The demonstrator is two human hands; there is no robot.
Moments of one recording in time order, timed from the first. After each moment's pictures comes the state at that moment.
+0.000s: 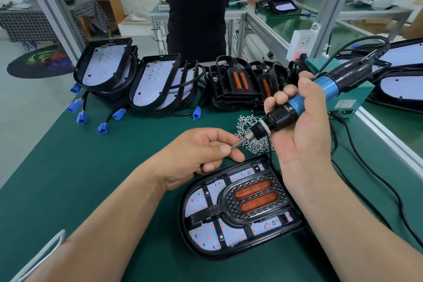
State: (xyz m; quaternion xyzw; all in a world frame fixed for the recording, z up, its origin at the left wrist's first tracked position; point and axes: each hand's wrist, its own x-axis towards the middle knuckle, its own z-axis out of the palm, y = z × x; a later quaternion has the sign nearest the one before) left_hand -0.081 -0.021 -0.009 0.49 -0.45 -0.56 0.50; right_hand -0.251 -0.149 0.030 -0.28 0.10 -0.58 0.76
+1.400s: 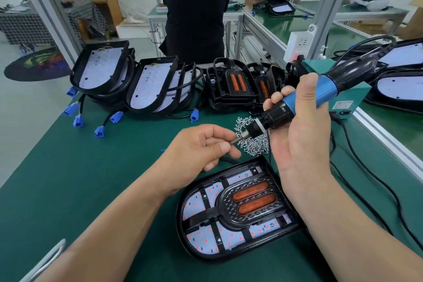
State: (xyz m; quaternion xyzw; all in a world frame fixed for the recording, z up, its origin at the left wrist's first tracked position) left_hand -0.095 -0.018 -0.001 0.57 -0.48 -0.42 0.52; right_hand -0.252 -0.135 0.034 -0.34 0.17 -0.62 0.68
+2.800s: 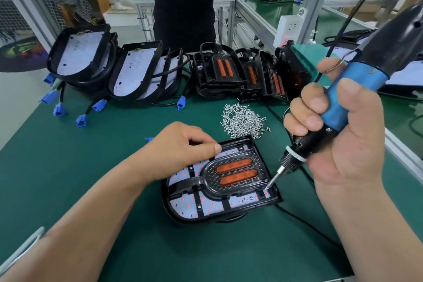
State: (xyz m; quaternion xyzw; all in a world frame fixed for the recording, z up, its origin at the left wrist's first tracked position) left_hand -0.095 -0.016 0.002 0.67 -0.56 -0.33 0.36; right_hand -0.332 -0.125 0.044 -0.47 0.04 -0.49 0.73
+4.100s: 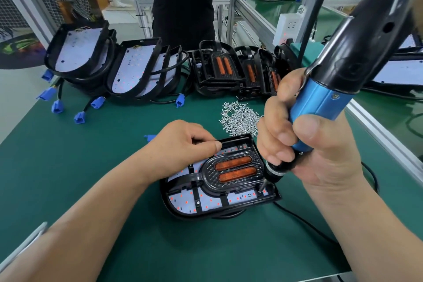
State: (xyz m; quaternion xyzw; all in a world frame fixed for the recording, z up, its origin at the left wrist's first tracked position) left_hand -0.100 -0.018 -0.003 0.69 -0.57 -0.29 0.35; right_hand -0.321 -0.113 0.044 -0.59 -0.07 -0.34 0.73
